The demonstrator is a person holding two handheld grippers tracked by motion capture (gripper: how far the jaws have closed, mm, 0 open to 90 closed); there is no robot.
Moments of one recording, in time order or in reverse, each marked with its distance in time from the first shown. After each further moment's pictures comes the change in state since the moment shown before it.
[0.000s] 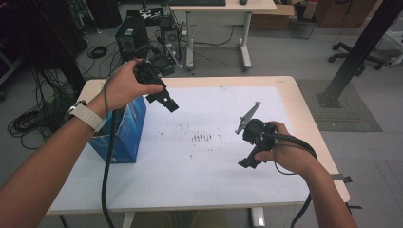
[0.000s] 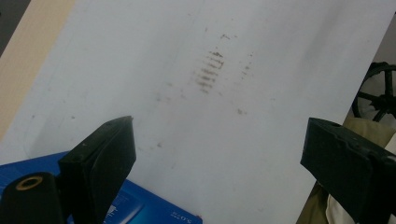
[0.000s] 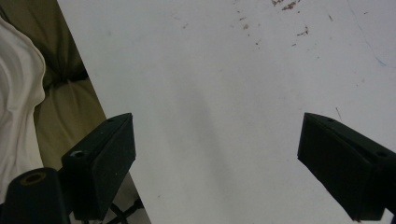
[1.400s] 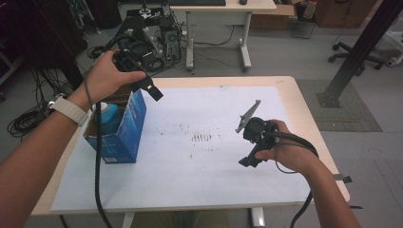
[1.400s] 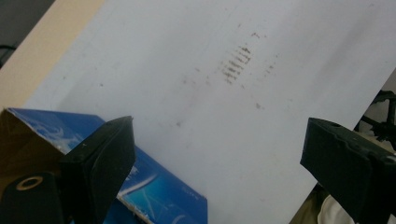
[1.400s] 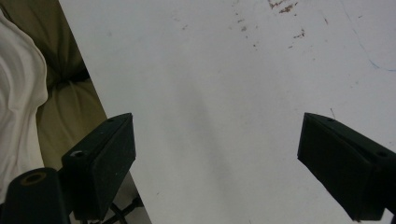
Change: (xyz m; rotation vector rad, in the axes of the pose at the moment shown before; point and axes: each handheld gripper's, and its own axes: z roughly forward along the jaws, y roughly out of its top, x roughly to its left) left arm 0.026 -0.021 -0.029 -0.023 0.035 -0.155; right arm 0.000 0.002 -0.005 0.002 -0.004 -0.008
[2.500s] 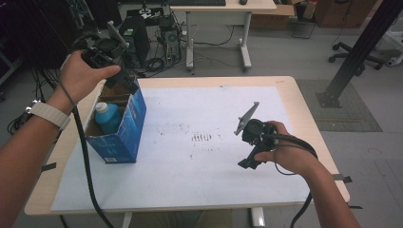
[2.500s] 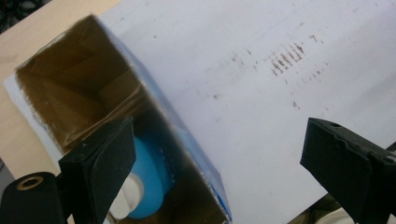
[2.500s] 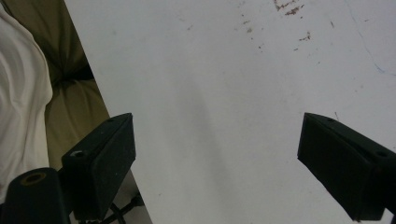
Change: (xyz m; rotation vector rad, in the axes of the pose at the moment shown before) left arm 0.033 -0.042 -0.022 0.015 0.109 -0.289; right arm 0.004 0.001 0.002 0.000 0.003 -0.021
